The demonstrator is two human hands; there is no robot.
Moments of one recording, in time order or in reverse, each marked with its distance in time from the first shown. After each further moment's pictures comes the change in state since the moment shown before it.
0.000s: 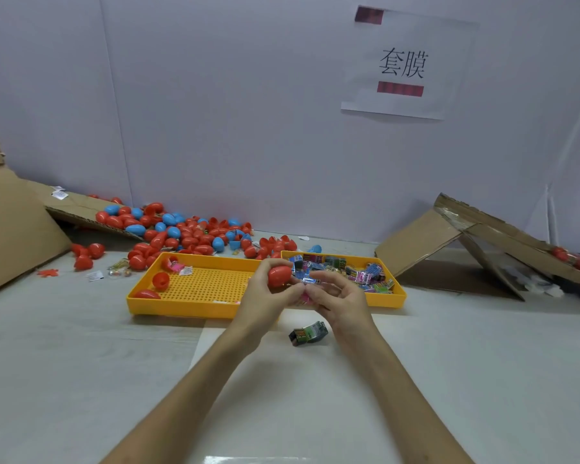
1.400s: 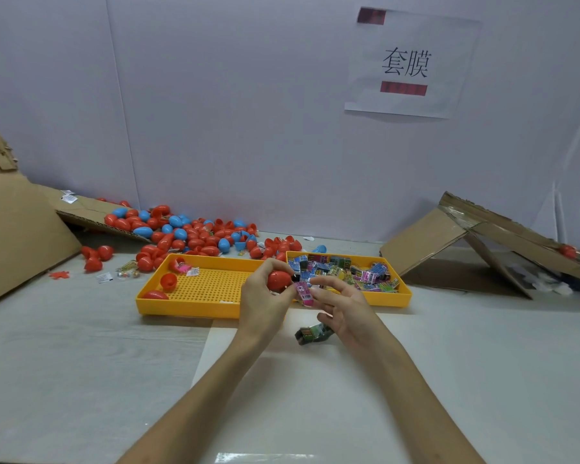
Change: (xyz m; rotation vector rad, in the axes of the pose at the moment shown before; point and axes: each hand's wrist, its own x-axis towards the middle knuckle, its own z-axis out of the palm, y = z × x) left_hand -0.003 -0.005 0.000 0.279 0.184 0.280; right_hand -0.010 -0.014 0.005 -0.050 -0.113 0.215
